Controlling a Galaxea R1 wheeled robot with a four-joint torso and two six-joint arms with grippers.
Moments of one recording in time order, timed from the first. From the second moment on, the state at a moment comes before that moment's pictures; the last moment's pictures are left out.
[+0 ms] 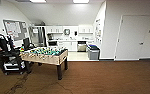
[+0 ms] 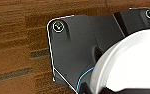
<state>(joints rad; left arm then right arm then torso) 1.52 3.02 -2.83 0.28 -0.03 -0.15 -1.61 2.69 -2.33 0.04 0.22 0.06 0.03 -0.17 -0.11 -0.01</state>
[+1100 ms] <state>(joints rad) 1.52 3.02 -2.82 0.28 -0.02 -0.15 -1.62 2.69 -2.33 0.04 0.22 0.06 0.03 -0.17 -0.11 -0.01</state>
